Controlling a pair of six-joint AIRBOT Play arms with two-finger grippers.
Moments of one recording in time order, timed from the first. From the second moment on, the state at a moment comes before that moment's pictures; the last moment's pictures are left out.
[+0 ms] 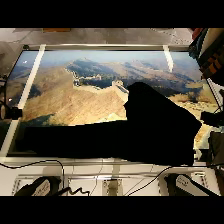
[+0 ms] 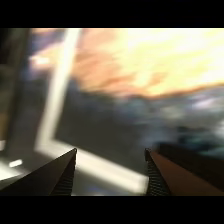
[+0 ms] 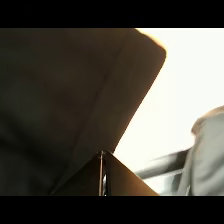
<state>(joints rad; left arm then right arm) 0.29 -1.05 0.94 2.04 -0.88 -1.57 -0.62 -1.17 1.07 -1.54 1.24 1.30</state>
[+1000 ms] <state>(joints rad) -0.45 -1.56 1.19 0.96 -0.54 -1.40 -0.40 -1.19 1.07 -0.95 0.96 0.96</state>
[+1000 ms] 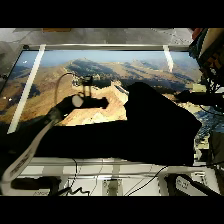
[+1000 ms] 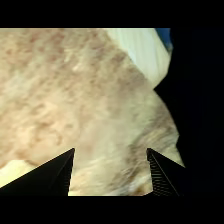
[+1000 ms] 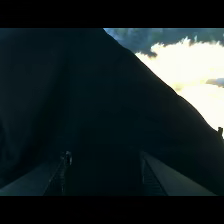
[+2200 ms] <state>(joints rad) -0.59 -2.01 1.63 0.72 -0.67 -1.27 -0.37 -1.19 1.07 -1.04 0.92 0.96</state>
